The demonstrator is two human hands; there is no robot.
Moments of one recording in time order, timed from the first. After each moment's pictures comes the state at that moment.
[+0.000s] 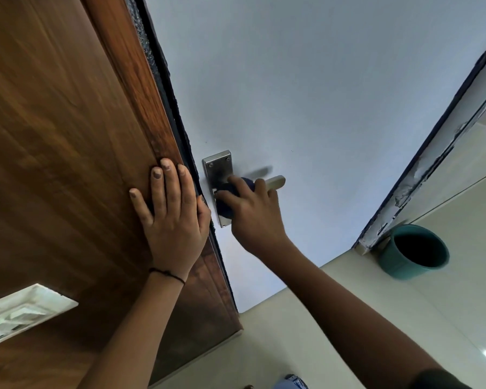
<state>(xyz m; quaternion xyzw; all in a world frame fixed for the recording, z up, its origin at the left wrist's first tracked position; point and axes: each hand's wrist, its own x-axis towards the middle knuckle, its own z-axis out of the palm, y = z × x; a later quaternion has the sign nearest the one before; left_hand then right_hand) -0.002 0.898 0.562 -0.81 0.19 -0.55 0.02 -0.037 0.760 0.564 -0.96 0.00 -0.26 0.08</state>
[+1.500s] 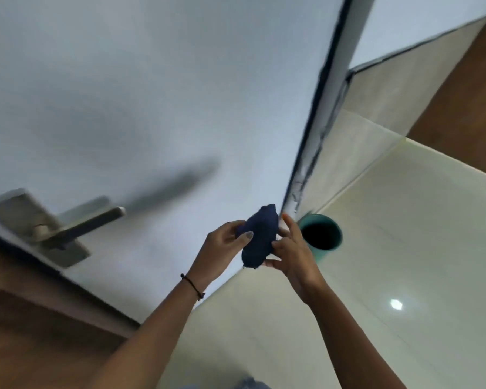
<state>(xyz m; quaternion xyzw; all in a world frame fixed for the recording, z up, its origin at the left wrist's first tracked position) -0.106 0.599 0.531 -0.74 0.24 0.28 -0.57 -0.217 0.470 0.524 -0.55 0.27 -0.12 0.78</state>
